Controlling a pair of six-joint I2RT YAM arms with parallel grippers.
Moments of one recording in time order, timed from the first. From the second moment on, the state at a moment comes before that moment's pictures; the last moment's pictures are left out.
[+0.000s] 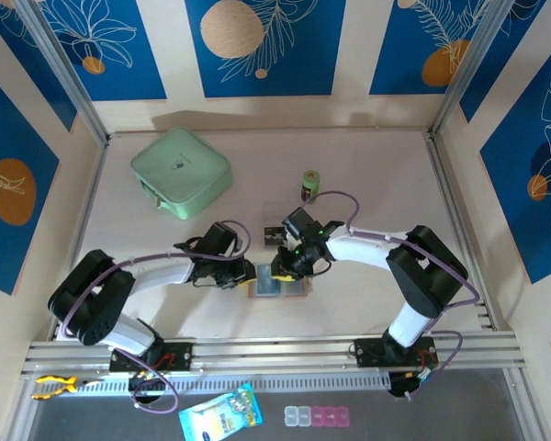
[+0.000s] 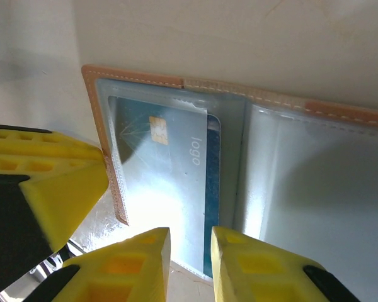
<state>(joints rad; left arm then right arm) -0.66 1.47 0.63 -0.21 0.42 -0.93 0.75 1.66 0.90 -0.44 -0.47 0.83</state>
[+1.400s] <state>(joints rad) -0.68 1.53 0.65 -0.21 0.38 -0.92 0.75 1.70 0.88 -0.36 -0.50 0.82</state>
